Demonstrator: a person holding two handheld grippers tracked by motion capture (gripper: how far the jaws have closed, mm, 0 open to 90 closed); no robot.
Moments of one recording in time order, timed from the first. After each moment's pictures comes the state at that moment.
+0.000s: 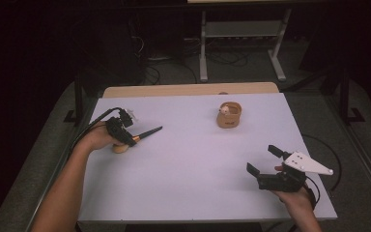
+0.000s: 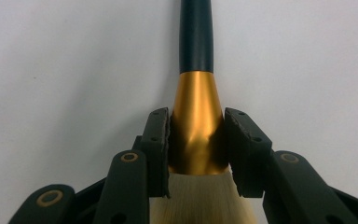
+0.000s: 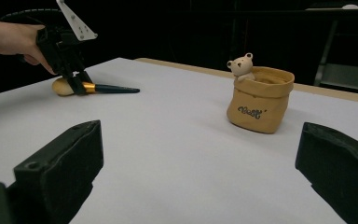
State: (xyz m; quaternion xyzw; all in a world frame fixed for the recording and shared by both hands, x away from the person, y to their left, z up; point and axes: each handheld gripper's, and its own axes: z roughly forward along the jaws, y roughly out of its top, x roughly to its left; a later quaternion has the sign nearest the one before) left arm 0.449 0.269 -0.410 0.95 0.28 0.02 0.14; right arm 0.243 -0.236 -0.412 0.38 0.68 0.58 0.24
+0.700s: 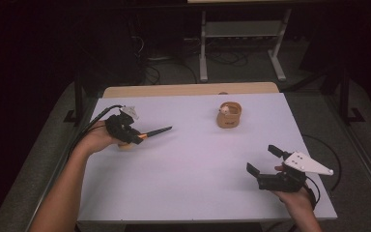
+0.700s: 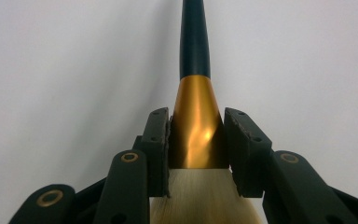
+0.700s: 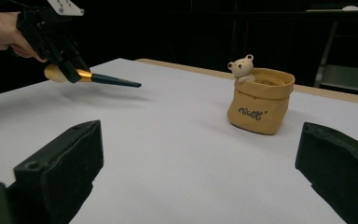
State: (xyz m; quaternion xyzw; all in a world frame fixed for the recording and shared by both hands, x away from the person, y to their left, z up) left arm 0.421 0.253 -0.376 0.94 0.23 0.05 0.24; right arm 0.242 -0.236 -0.411 0.38 0.68 0.58 0.24
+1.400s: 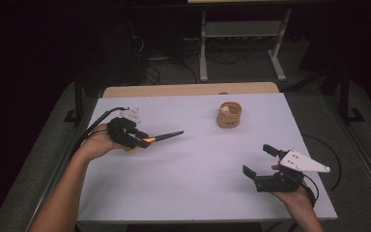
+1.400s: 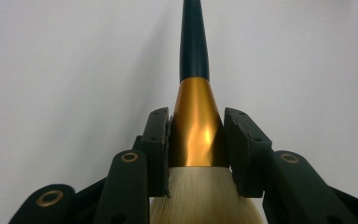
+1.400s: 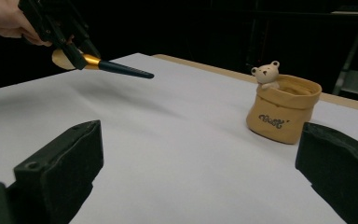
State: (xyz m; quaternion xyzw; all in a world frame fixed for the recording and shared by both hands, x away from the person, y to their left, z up) left arm 0.390 0.235 -0.355 0.94 0.17 0.03 0.31; right arm 0.242 -0.226 -0.400 0.34 0.71 0.57 0.23
